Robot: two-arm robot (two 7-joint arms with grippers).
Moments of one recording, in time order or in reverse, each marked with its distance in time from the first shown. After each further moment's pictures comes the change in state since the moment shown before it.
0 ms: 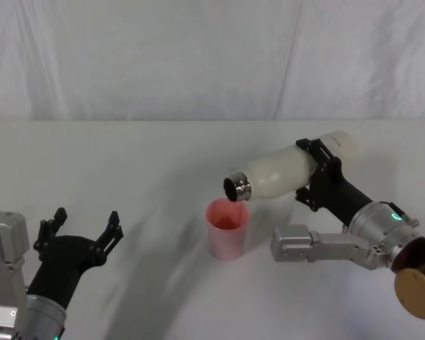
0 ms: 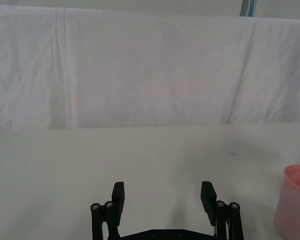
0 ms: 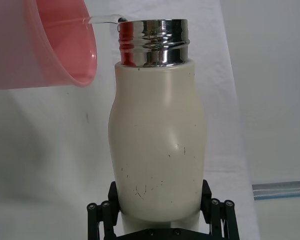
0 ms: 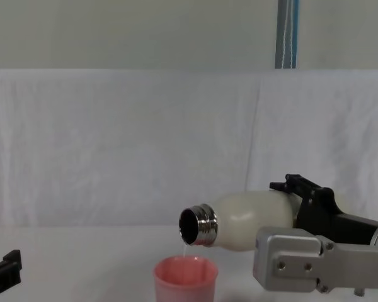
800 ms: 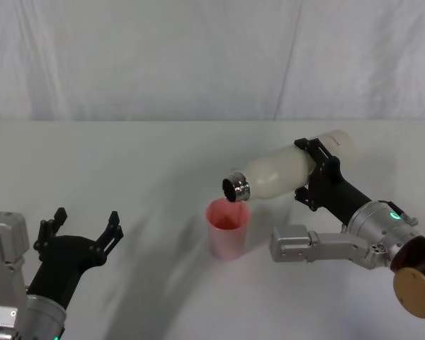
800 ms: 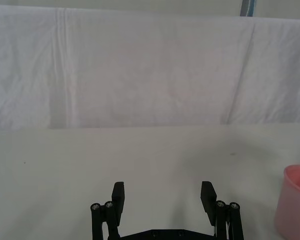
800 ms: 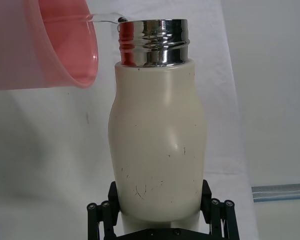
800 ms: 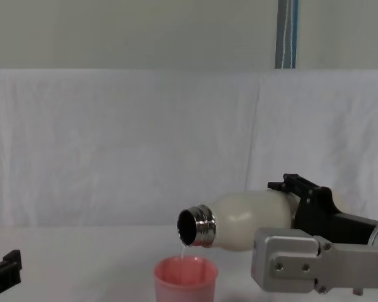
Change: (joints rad) left arm 0.000 0.000 0.000 0.000 0.000 0.000 0.000; right arm 0.007 0.000 -0.006 0.003 -0.007 0.001 0.002
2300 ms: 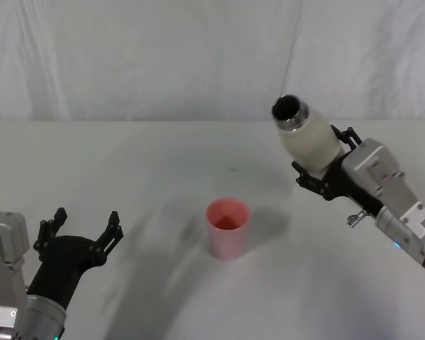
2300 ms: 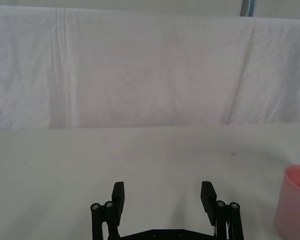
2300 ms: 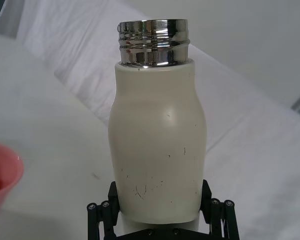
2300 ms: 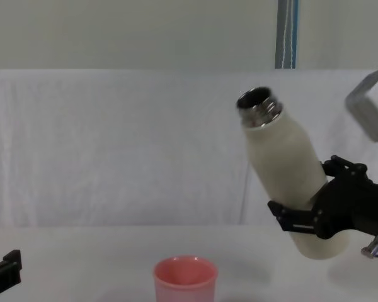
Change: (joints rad) left arm 0.000 0.000 0.000 0.000 0.000 0.000 0.000; right arm -0.137 -0.095 0.286 -0.117 0.708 -0.032 0.284
